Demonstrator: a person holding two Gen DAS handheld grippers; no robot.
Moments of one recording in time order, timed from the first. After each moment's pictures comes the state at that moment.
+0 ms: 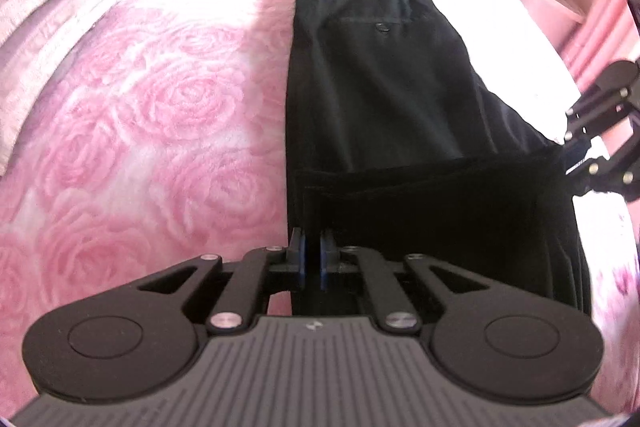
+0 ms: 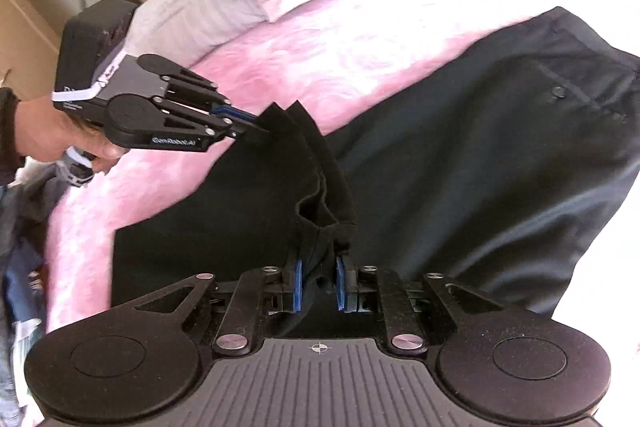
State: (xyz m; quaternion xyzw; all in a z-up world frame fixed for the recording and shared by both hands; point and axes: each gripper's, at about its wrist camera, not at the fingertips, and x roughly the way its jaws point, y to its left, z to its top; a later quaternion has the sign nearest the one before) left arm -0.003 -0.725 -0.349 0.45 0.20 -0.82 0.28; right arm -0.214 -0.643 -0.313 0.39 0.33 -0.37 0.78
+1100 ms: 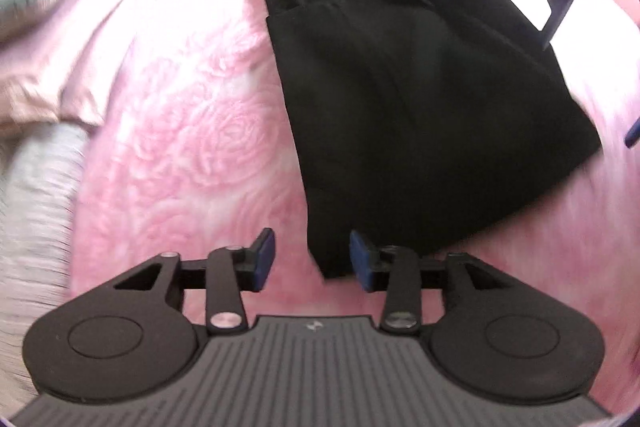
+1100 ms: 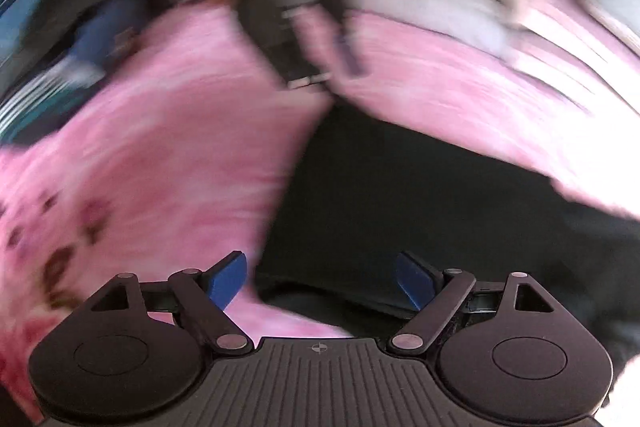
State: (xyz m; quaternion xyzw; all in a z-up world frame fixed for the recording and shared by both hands) left arm 0.150 -0.504 -0.337 0.54 -0.05 -0.78 0.29; right arm -0.054 -0.395 -0.335 0.05 0.45 -0.21 0.86
